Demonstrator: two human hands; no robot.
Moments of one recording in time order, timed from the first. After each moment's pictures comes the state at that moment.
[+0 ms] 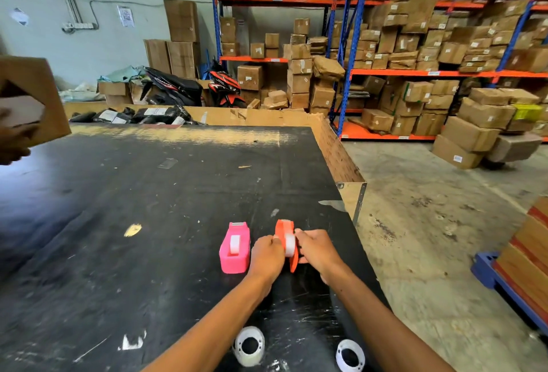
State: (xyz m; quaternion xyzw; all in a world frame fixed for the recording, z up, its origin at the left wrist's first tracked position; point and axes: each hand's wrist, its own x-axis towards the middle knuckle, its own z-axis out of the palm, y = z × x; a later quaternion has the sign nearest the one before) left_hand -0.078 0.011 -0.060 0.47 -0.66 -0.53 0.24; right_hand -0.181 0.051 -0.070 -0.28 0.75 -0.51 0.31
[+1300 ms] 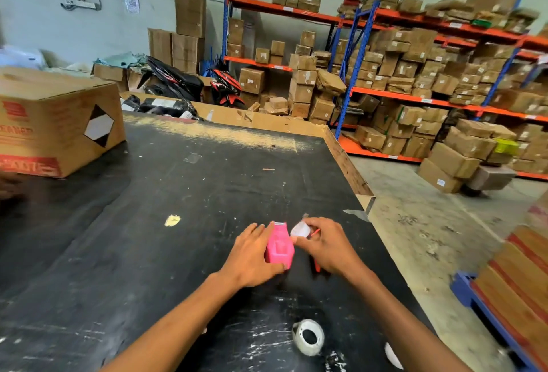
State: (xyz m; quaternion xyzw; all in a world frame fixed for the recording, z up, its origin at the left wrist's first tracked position) left_hand 0.044 -0.065 -0.065 0.32 -0.90 -0.26 0.14; right_hand -0.092 0.039 -0.011 -0.52 0.78 -0.35 0.06
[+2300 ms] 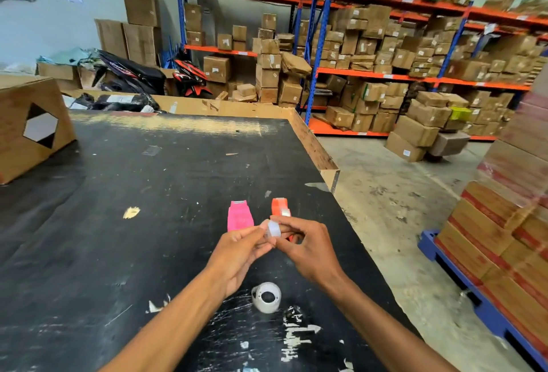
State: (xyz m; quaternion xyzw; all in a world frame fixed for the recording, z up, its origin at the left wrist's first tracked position) left_hand 0.039 0.034 -0.023 0.27 -0.46 -0.81 0.25; right_hand -0.068 0.124 -0.021 -0.48 0.69 -0.53 0.10
